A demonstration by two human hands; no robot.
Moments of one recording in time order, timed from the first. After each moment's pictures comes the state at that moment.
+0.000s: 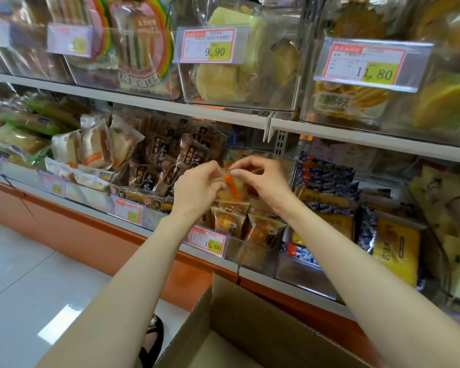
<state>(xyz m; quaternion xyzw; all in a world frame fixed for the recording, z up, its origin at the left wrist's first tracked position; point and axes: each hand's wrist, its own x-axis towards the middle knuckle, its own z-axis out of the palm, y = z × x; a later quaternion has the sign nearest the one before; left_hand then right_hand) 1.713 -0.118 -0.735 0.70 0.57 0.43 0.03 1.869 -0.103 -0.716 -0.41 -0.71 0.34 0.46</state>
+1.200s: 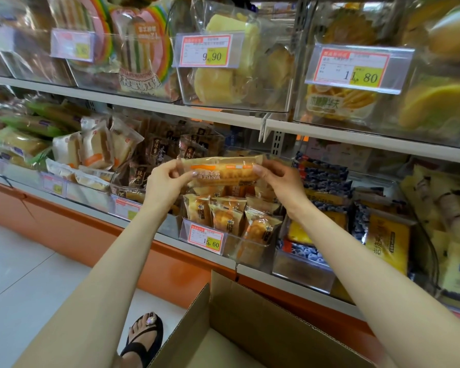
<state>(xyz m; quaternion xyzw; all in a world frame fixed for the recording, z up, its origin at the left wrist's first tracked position) 1.668 -0.122 -0.732 0.58 0.59 0.51 0.22 1.897 -0.105 -0.725 -0.50 -0.62 0.35 0.50</state>
